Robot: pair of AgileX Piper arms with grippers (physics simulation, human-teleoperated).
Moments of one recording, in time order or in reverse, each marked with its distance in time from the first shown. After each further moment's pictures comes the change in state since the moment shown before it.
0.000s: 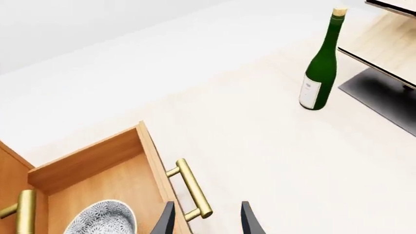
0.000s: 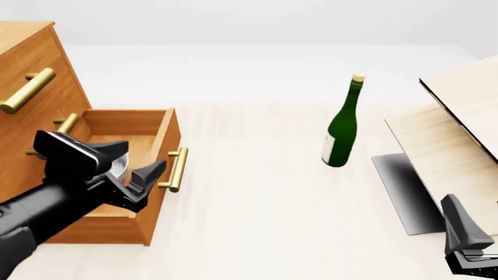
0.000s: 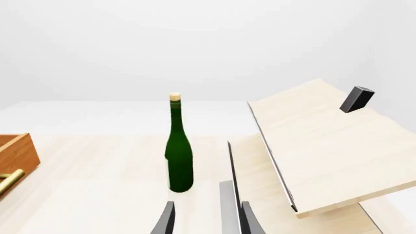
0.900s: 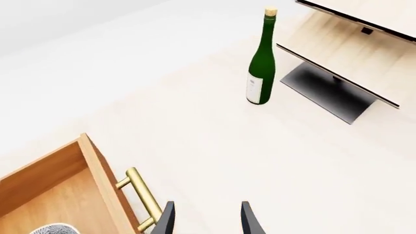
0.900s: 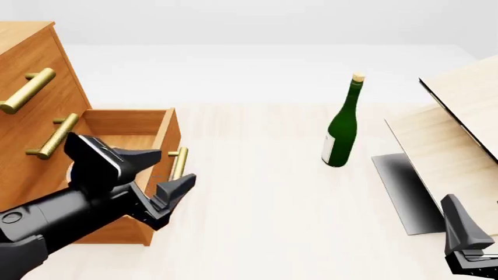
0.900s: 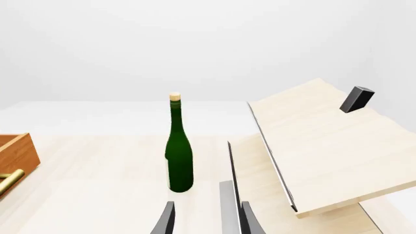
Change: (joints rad) left arm -0.197 0.018 -0.047 0.064 -0.062; right arm 0.000 0.000 0.000 0.000 0.000
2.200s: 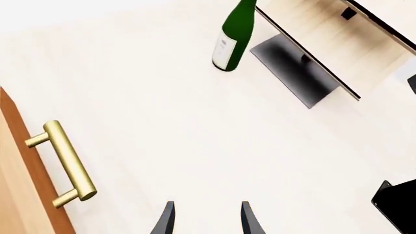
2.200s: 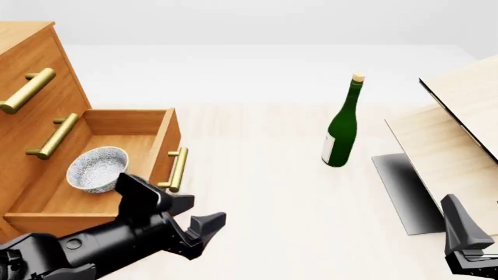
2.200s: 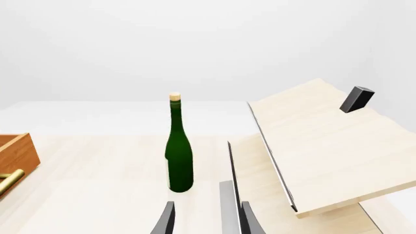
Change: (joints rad) left arm -0.153 0.228 0.098 -0.197 -0.323; right arm 0.000 0.000 0.000 0.000 0.000
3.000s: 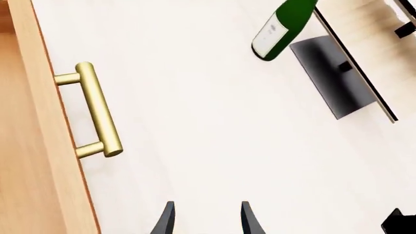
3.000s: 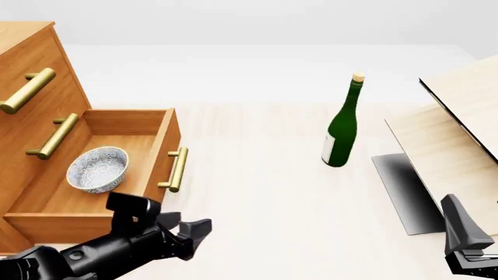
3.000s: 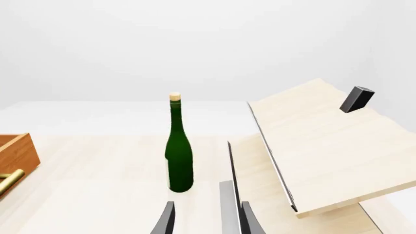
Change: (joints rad) left arm 0.081 0.107 0.106 -0.140 -0.182; right arm 0.000 0.000 0.000 0.000 0.000
